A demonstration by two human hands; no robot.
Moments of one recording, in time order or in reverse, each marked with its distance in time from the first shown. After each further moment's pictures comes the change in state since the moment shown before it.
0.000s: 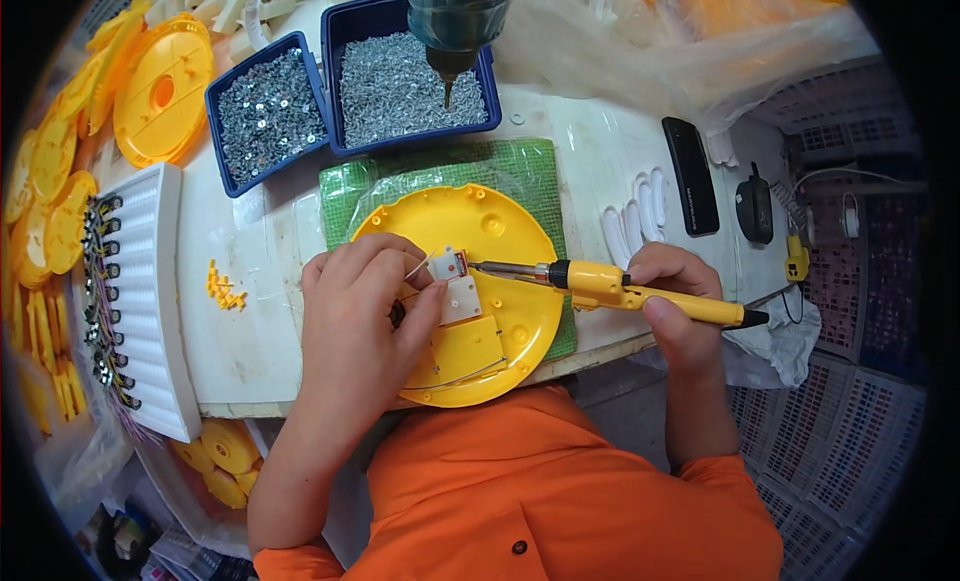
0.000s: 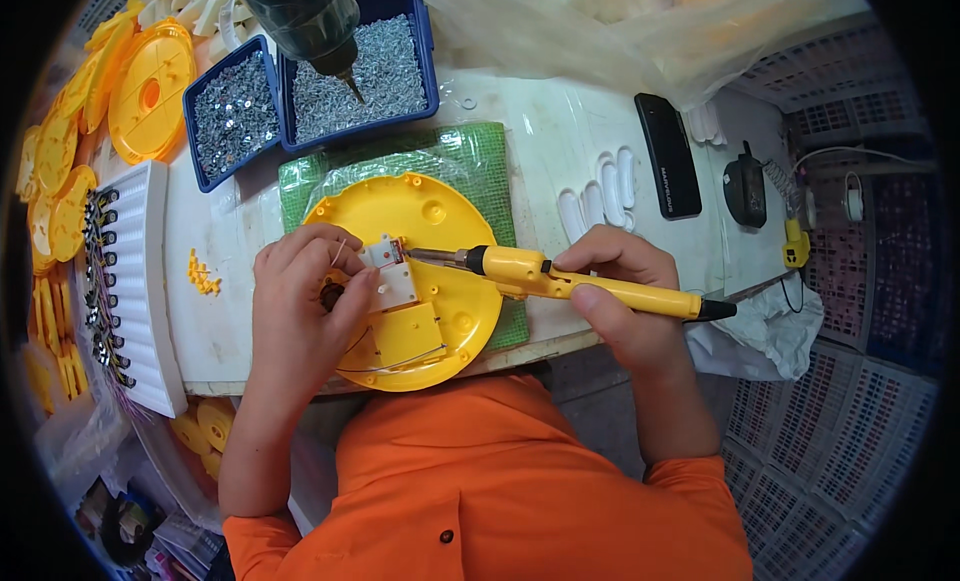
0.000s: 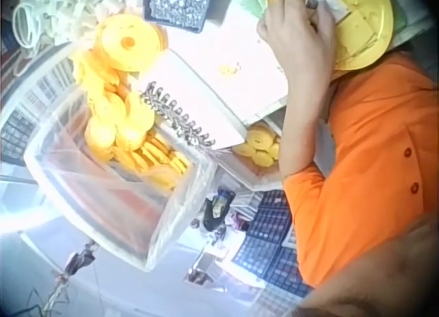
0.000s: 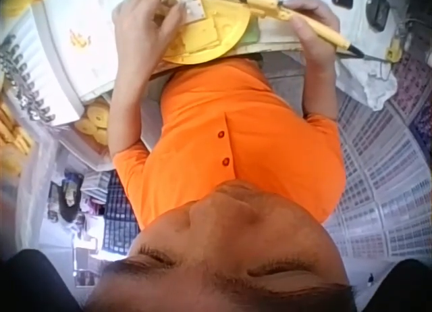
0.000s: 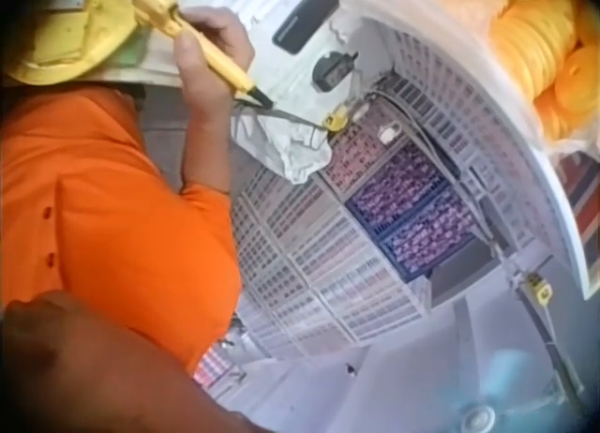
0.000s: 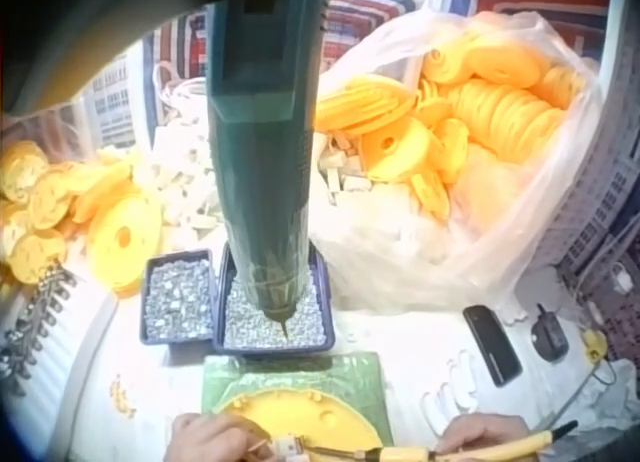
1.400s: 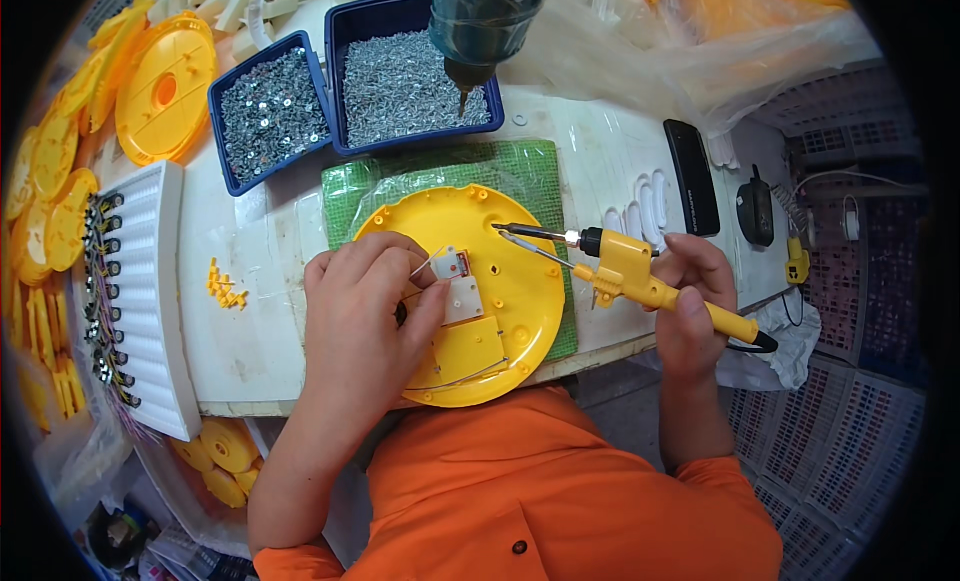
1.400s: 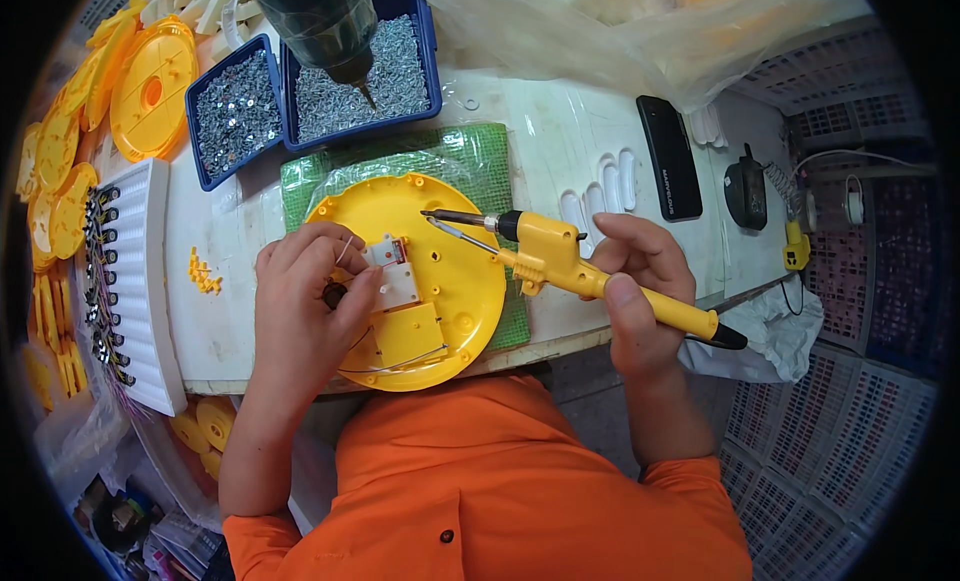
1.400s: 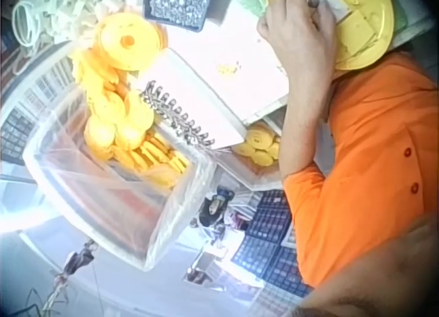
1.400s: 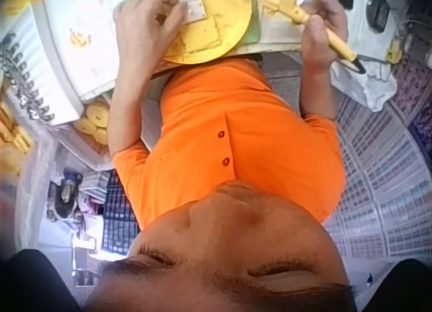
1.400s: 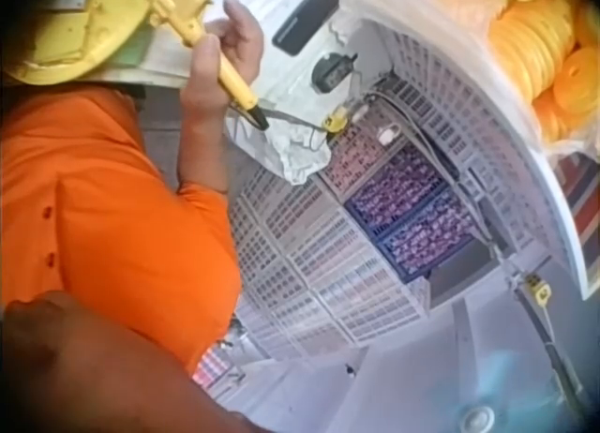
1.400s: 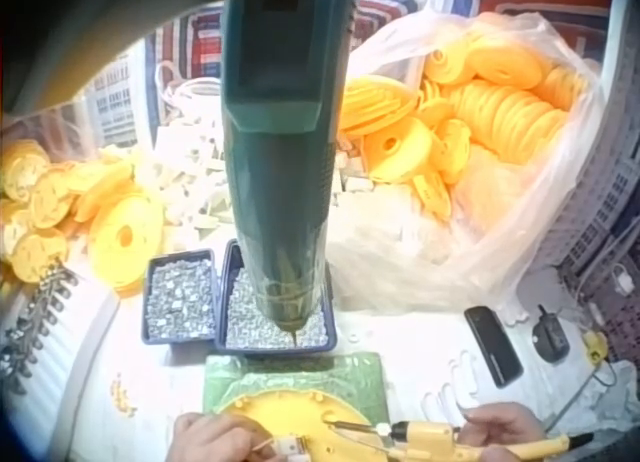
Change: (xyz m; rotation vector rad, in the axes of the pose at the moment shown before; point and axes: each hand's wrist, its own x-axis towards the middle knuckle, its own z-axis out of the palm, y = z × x) left_hand 0.000 0.000 0.002 0.031 0.012 0.007; right_hand -0.006 0.004 0.010 -0.024 0.214 -0.147
